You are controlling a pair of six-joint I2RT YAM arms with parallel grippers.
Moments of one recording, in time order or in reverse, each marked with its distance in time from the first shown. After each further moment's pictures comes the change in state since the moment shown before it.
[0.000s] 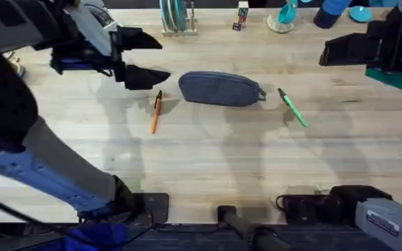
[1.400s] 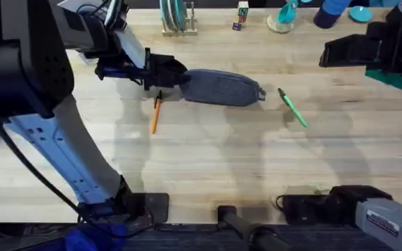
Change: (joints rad) left arm -0.164 0.218 0.003 0.134 0.046 0.018; right arm 0.000 0.000 0.000 -0.010 0.000 0.000
